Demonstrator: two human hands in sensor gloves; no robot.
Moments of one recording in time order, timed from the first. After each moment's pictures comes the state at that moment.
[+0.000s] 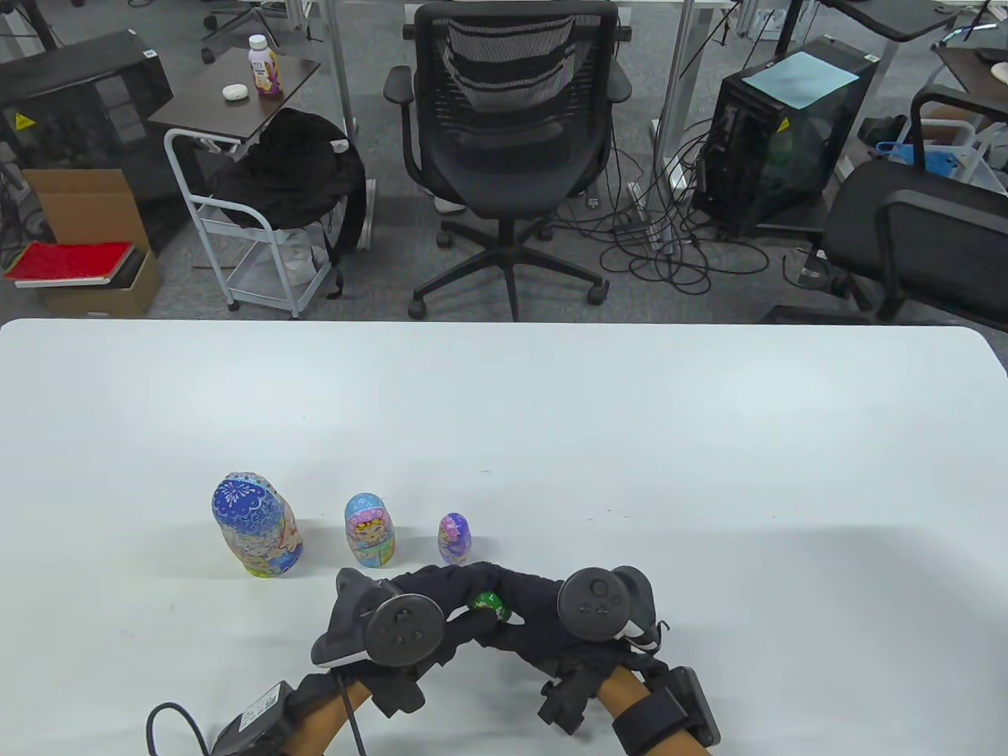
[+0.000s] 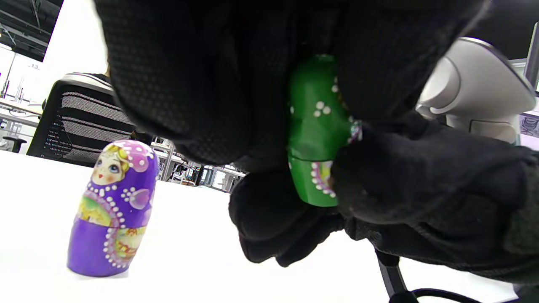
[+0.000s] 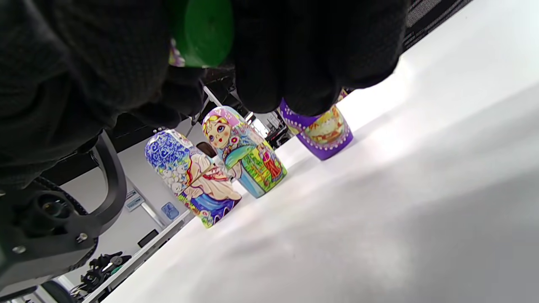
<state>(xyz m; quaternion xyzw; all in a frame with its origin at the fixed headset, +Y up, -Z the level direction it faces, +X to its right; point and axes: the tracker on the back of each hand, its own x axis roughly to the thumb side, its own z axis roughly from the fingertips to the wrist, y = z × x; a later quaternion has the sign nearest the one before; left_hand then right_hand) -0.128 -0.687 -0.282 0.10 -0.33 0.16 0.93 0.067 -0.745 -0.309 0.31 0.00 0.87 0.37</state>
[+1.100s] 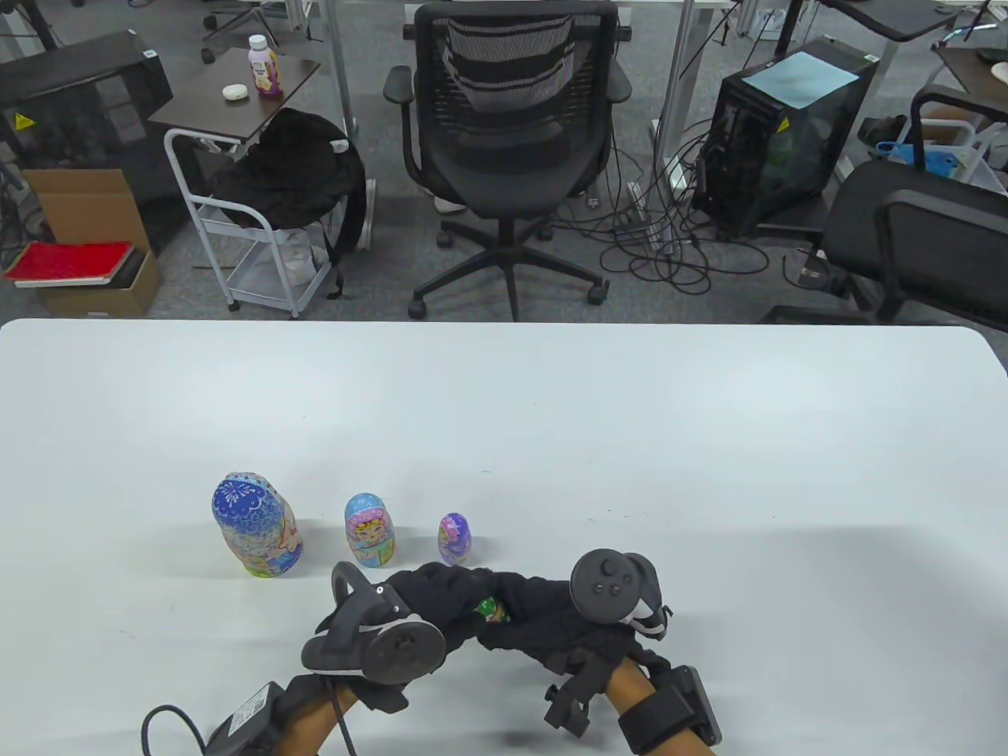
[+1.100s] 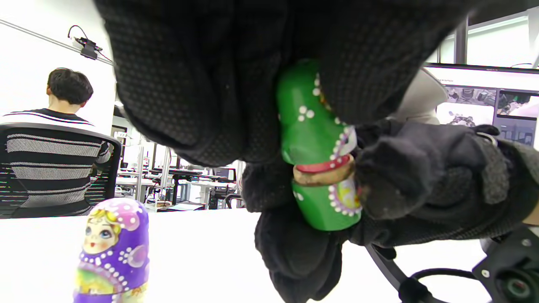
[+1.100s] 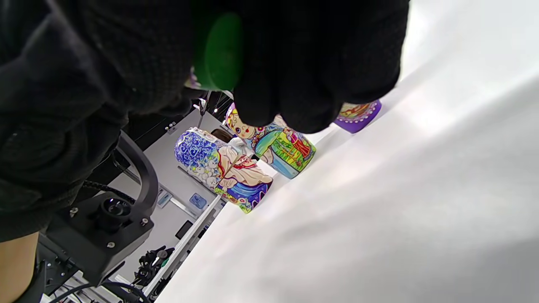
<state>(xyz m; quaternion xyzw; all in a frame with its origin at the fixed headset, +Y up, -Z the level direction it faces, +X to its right) -0.129 -0.667 -0.269 0.13 -0.39 0.09 0.91 0.073 -0.745 -0.317 0.32 0.09 0.83 0.45</state>
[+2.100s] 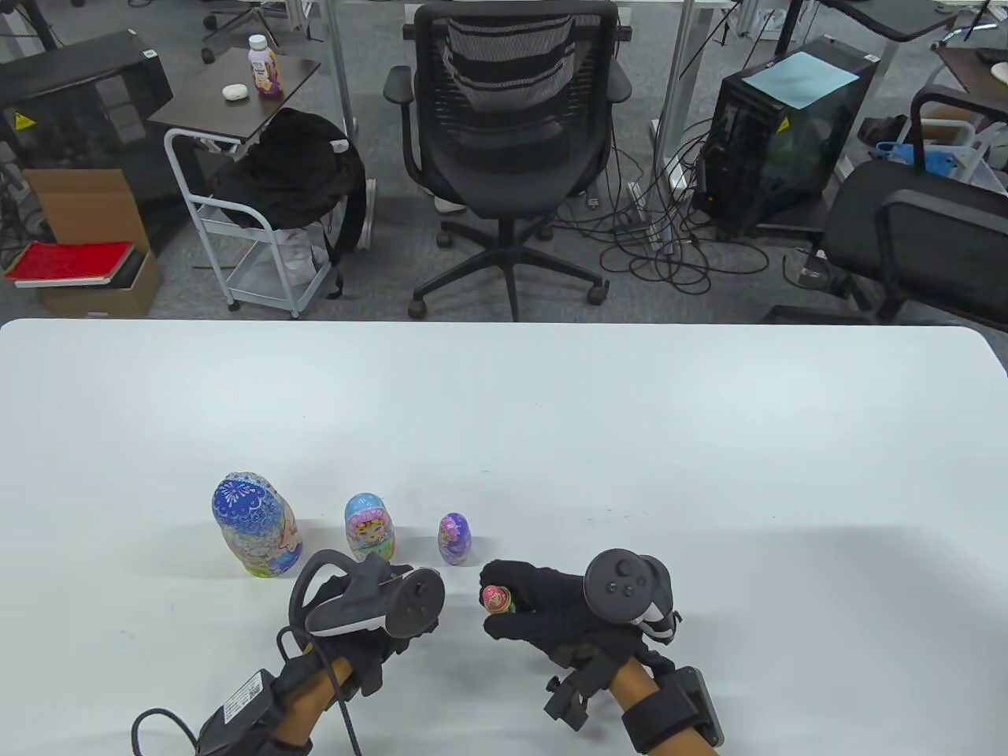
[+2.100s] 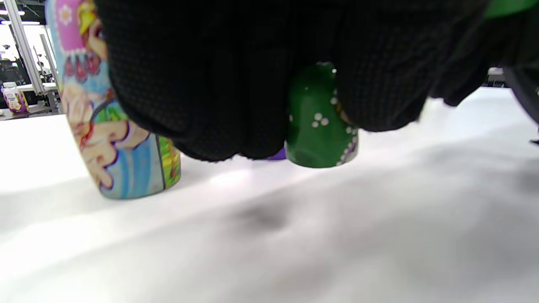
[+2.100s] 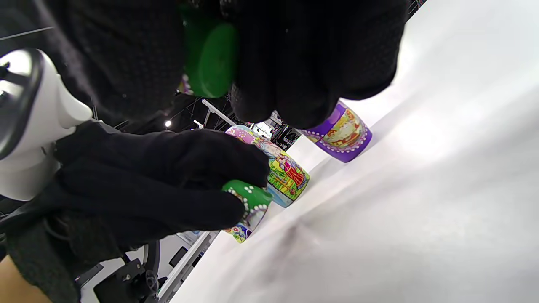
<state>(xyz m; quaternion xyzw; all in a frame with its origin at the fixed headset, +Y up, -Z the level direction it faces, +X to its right) -0.149 -0.716 -0.310 -0.07 -0.26 -0.05 0.96 0.083 -0.744 -0.319 0.30 0.05 0.83 0.46</state>
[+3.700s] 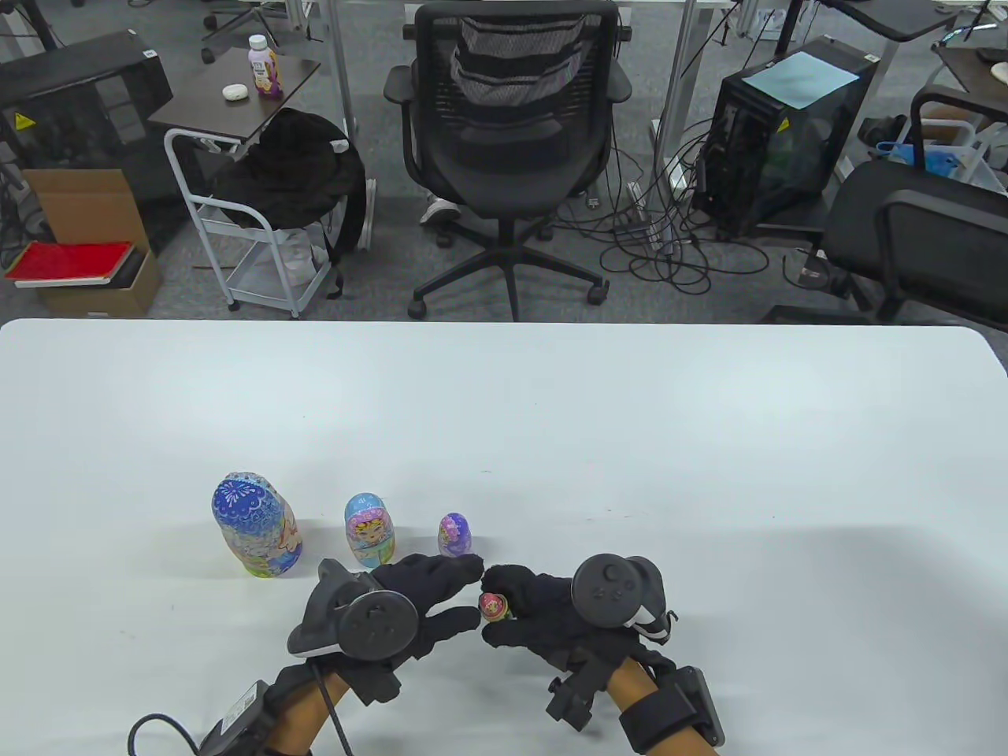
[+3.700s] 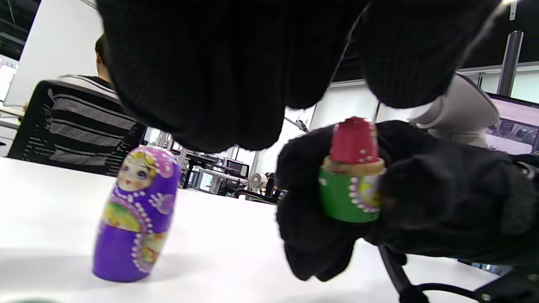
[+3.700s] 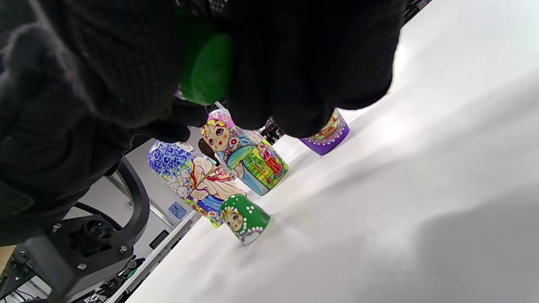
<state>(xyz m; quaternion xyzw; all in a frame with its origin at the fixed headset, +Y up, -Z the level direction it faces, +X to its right) -0.146 -0.691 -0.287 0.10 -0.36 0.17 0.91 0.077 -0.749 -0.318 0.31 0.05 0.86 0.41</state>
